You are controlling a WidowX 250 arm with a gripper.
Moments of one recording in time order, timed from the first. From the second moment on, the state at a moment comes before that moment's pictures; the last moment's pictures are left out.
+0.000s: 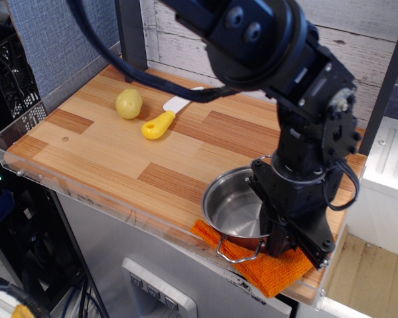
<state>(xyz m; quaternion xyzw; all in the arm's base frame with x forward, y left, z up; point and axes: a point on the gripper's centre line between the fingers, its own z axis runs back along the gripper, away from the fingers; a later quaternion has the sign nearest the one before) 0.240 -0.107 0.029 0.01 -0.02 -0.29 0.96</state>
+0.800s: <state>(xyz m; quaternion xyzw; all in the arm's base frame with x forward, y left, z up) 0.260 -0.072 0.122 -0.04 -0.11 -0.22 0.97</state>
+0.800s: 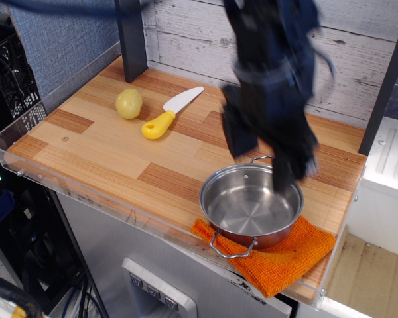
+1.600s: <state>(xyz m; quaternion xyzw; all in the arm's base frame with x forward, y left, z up) 0.294 0.037 0.193 0.01 -0.13 -0.02 0.99</state>
